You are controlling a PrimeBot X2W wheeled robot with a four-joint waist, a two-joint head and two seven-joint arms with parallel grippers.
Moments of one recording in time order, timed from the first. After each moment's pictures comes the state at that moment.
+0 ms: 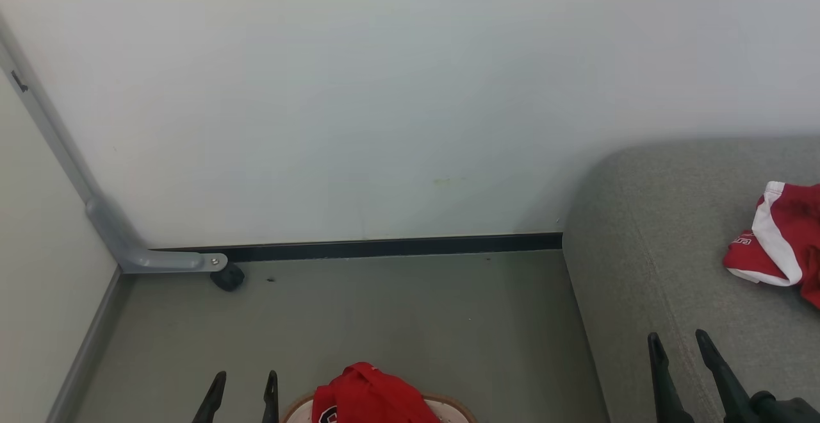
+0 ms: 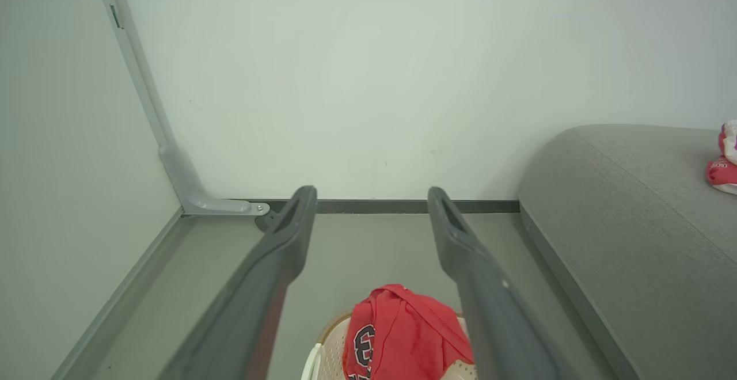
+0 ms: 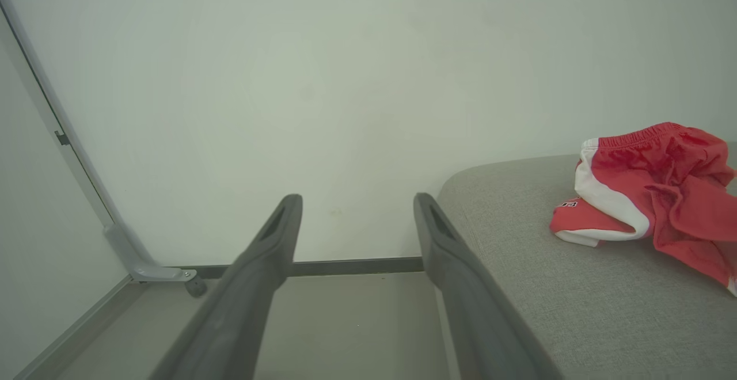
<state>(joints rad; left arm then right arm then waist) 0.07 0.16 -0.24 0.08 -0.34 0.12 -0.11 0.03 -0.20 0.15 0.11 0.32 0.01 -0.25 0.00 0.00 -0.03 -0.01</state>
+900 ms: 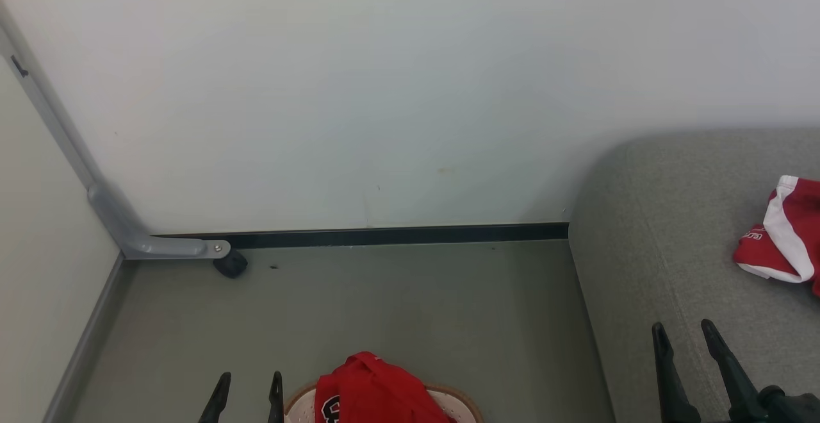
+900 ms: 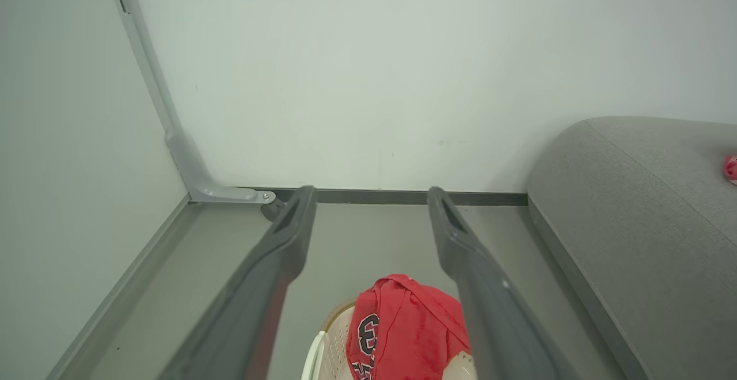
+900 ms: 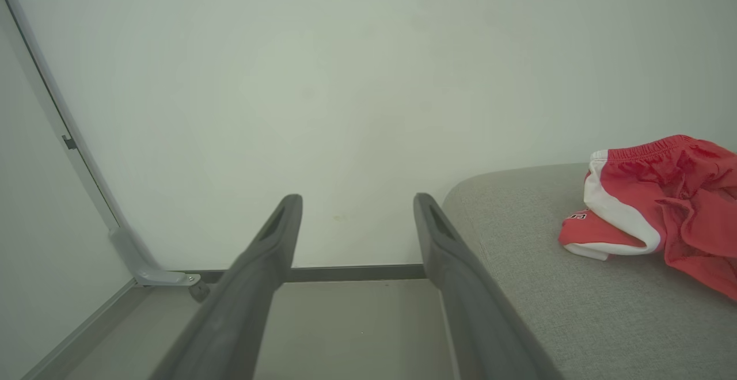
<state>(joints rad) 0.07 0.12 -0.23 0.09 -0.31 0.12 -0.11 0.05 -0.20 0.15 0.03 0.32 -0.01 -0.23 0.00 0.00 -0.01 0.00</state>
